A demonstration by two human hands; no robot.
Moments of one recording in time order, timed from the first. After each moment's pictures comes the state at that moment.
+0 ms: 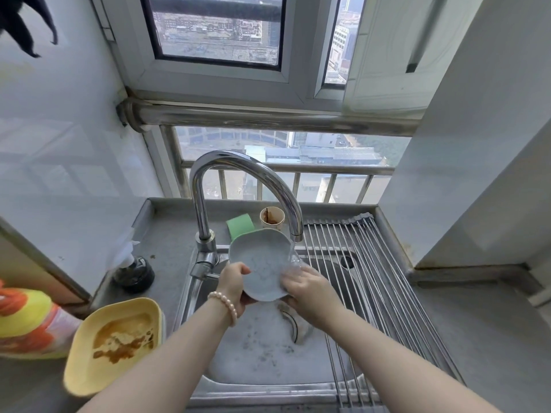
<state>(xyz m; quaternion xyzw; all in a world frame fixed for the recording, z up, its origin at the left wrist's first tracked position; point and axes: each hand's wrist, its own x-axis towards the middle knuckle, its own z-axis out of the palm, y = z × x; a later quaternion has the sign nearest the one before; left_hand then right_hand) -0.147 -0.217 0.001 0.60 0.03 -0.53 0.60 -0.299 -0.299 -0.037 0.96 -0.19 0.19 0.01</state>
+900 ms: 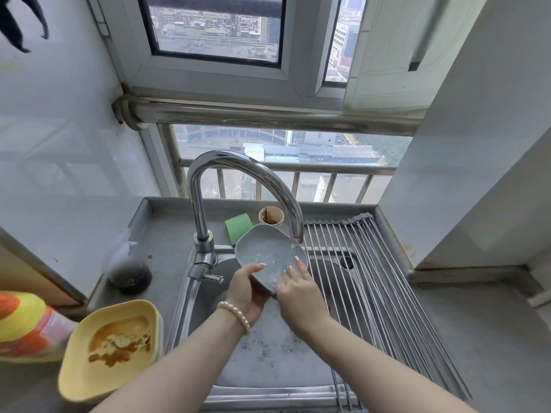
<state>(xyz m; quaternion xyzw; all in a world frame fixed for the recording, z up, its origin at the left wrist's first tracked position) -0.168 -0.218 0.004 0.47 0.02 -0.57 0.67 -0.275 -0.271 -0.023 0.94 -0.28 0.14 0.09</state>
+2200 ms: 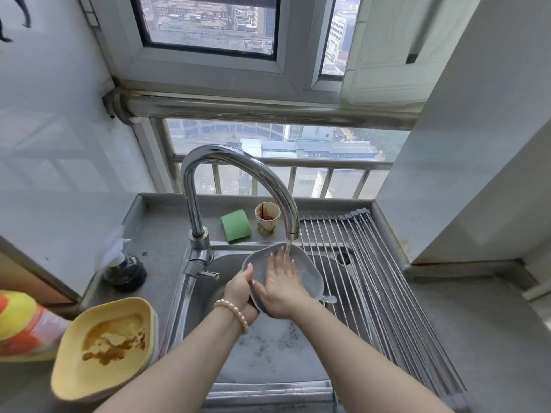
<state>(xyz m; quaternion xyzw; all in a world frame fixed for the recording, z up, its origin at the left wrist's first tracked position) -0.170 -0.231 -0.028 0.43 0.12 -0.59 0.67 -0.249 -0.279 -0.013 0.88 -0.40 -0.13 -0.23</state>
